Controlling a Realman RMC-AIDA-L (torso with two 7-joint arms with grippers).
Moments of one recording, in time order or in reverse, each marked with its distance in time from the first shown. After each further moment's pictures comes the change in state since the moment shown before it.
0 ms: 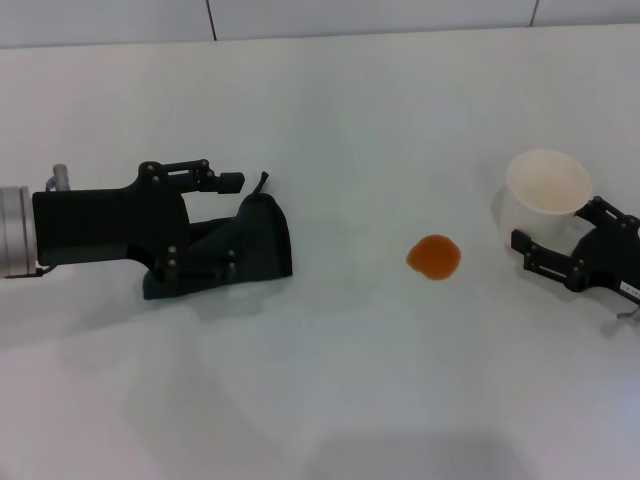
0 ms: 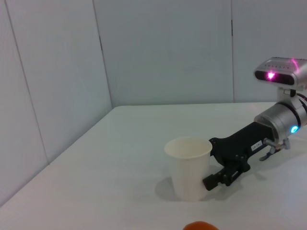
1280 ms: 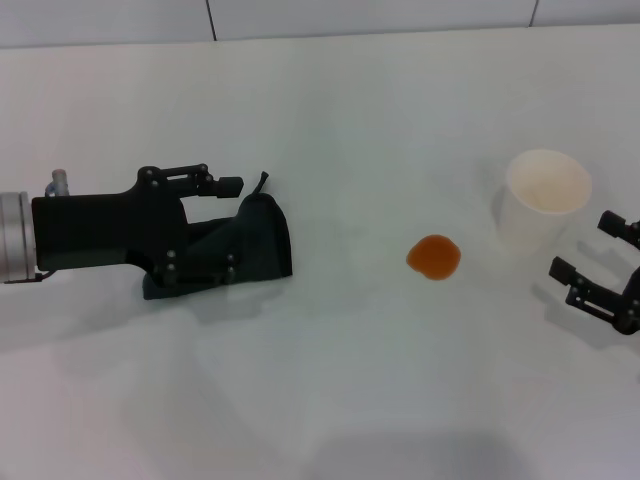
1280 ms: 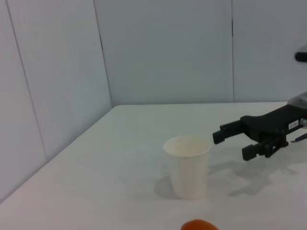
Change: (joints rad) left arm 0.007 0.000 0.000 -0.007 -0.001 0.000 0.005; right arm -0.192 -0.012 0.002 -0.112 -0.009 -0.246 -0.025
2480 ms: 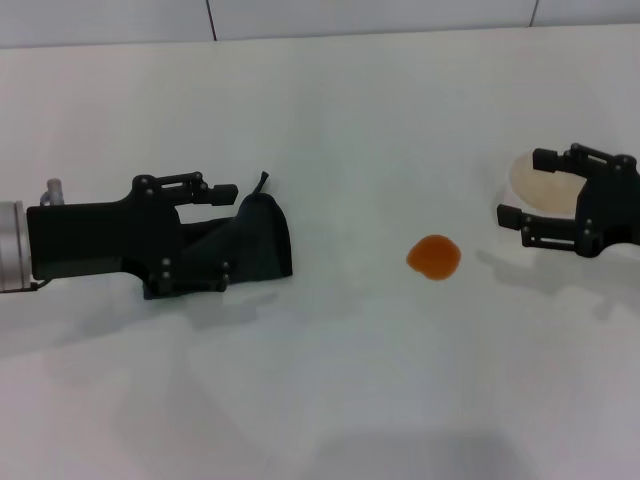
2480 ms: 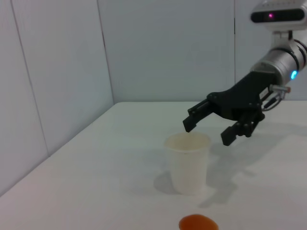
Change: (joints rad) left arm 0.017 0.000 0.000 0.000 0.000 0.000 0.000; right arm 0.012 0.003 0.012 -0.676 -0.511 0.154 0.680
